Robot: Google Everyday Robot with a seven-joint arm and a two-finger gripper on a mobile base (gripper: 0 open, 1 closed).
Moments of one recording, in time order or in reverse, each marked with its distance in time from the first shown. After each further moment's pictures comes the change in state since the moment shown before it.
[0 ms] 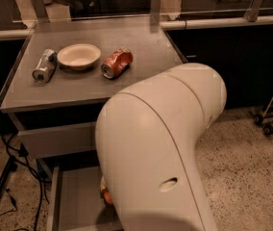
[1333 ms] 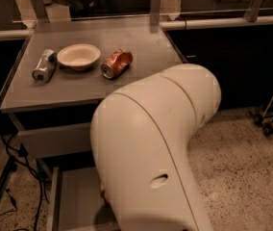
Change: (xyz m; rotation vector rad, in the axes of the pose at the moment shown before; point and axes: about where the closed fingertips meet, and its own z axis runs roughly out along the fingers) arm -0.002 -0.001 0.008 -0.016 -0.006 0.001
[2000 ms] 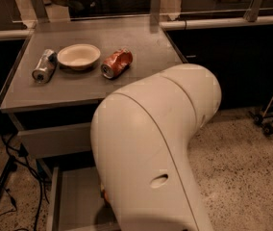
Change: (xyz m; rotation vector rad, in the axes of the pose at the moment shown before) arm 0.000 0.000 0.000 0.000 0.000 0.000
